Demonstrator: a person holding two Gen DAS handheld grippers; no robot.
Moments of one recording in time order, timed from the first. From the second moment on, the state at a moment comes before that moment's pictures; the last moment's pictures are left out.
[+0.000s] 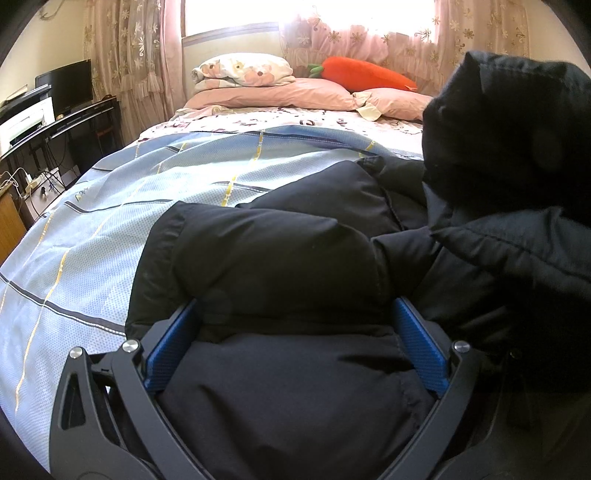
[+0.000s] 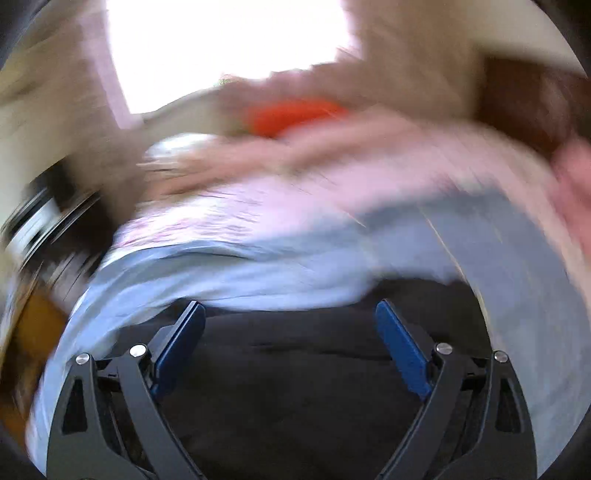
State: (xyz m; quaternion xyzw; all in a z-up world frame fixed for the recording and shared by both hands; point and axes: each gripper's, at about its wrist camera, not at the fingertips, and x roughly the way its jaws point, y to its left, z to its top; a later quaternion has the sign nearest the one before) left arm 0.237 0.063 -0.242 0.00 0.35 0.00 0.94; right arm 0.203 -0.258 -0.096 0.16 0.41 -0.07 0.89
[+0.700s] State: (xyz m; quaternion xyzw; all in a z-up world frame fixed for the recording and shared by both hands) left arm 0.160 0.009 -0.035 -0.01 0.13 0.03 0.99; right arm 0.205 -0.238 -0.190 0.05 0.43 -0.13 0.89
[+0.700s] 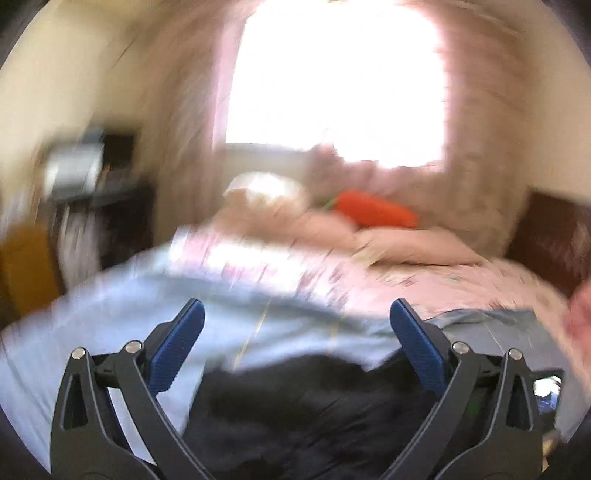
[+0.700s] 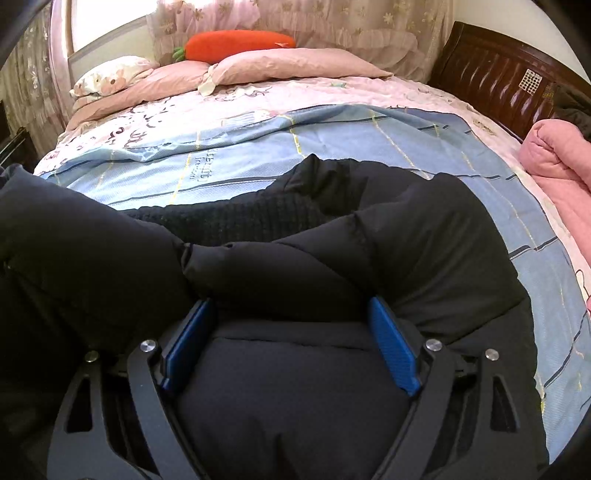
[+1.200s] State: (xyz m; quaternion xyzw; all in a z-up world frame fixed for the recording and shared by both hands) left arm 0.265 -0.037 -0.231 -0.07 0.36 -0.07 0.93; right arm 0.203 -0.253 -0.191 0.11 0.41 -0.09 0.90
